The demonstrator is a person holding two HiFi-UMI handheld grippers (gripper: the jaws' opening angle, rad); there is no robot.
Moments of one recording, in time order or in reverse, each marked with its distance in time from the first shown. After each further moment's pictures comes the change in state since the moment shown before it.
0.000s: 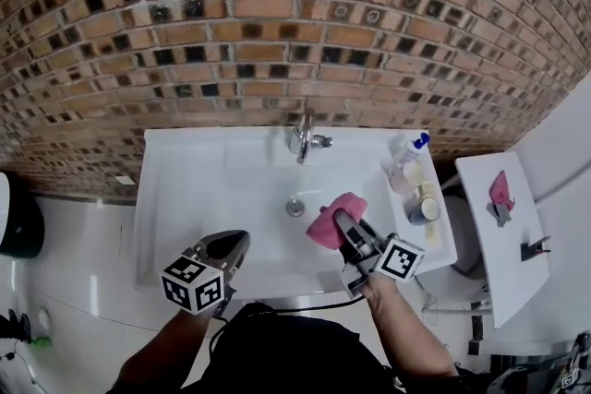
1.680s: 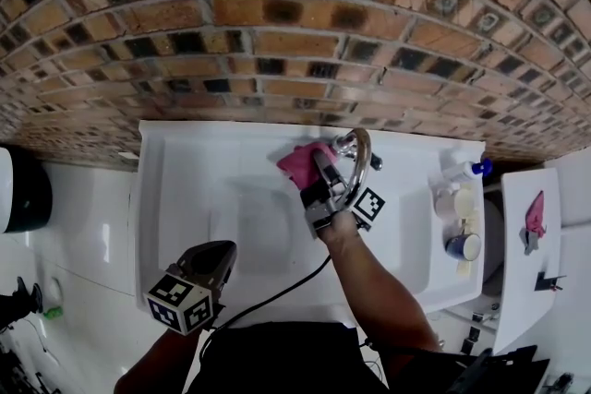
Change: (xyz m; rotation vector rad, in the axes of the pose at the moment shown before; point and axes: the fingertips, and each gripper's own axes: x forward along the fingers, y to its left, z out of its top) left arm 0.026 0.120 -0.007 -0.123 0.158 0.158; right arm 0.256 -0.163 -0.002 0.530 -0.122 0.069
